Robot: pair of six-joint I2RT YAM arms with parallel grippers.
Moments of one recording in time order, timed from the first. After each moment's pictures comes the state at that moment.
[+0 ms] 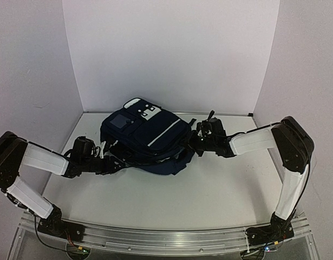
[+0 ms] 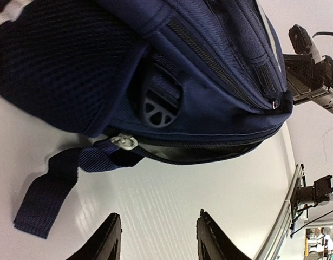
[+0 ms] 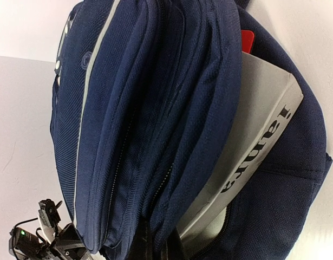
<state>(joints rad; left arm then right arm) -0.41 1.44 0.44 0.35 0.49 -0.54 0.62 1.92 1.09 0.30 -0.22 1.05</state>
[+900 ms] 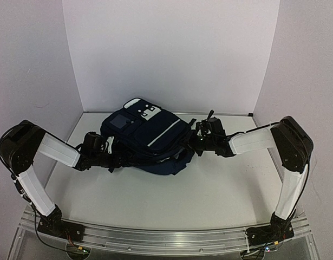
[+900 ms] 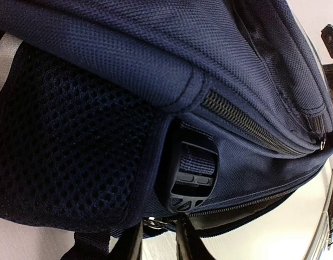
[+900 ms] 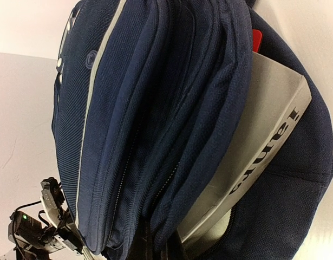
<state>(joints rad) -0.46 1.68 0.62 0.39 0.36 -0.39 0.62 1.93 1.11 0.30 -0.23 1.04</state>
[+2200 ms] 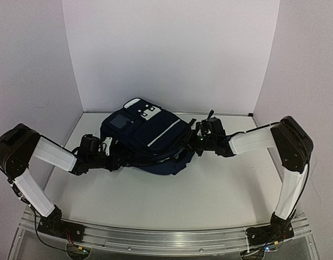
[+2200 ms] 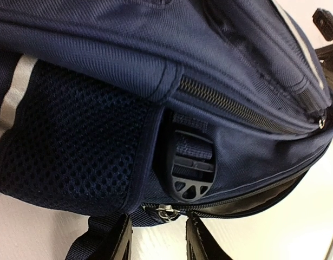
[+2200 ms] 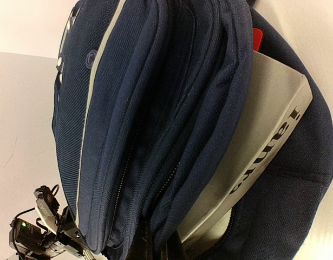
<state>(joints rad) -0.47 1.61 0.54 0.45 0.29 -0.28 0.62 1.93 1.11 0.30 -0.24 1.05</state>
